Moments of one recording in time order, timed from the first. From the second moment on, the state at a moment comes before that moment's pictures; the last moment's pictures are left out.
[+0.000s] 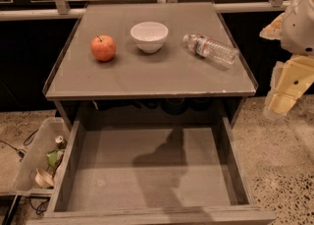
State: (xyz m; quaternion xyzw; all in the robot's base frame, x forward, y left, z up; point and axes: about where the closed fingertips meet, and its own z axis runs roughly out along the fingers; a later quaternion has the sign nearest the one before) arm 0.438 -0.216 0.979 -0.60 0.78 -0.04 0.16
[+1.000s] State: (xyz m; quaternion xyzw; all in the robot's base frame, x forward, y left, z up) arm 0.470 -0.196 0.974 -0.62 0.76 -0.05 0.21
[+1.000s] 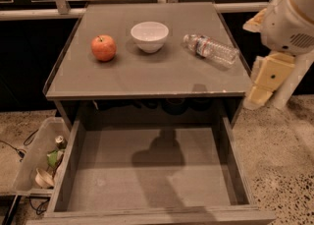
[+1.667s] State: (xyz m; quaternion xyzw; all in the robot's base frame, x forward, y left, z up) arm 0.548 -0.200 0.965 -0.62 0.72 -0.01 0.30
